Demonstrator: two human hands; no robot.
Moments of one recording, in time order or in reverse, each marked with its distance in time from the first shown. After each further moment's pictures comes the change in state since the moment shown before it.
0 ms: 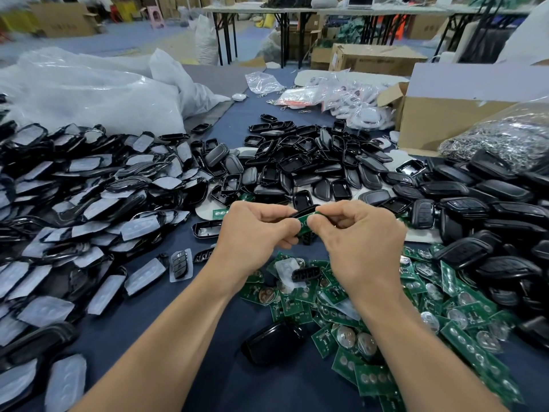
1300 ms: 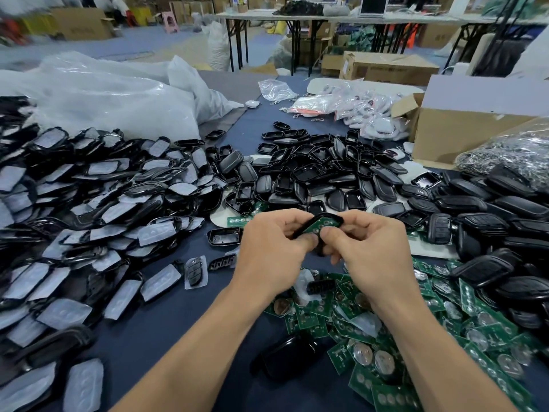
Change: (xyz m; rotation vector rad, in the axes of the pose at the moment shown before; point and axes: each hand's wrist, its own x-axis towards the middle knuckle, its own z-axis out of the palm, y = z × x) left_hand 0.000 -0.006 0.005 0.211 0.043 0.212; right_hand 0.006 -0.006 -0.002 0.284 -0.257 0.163
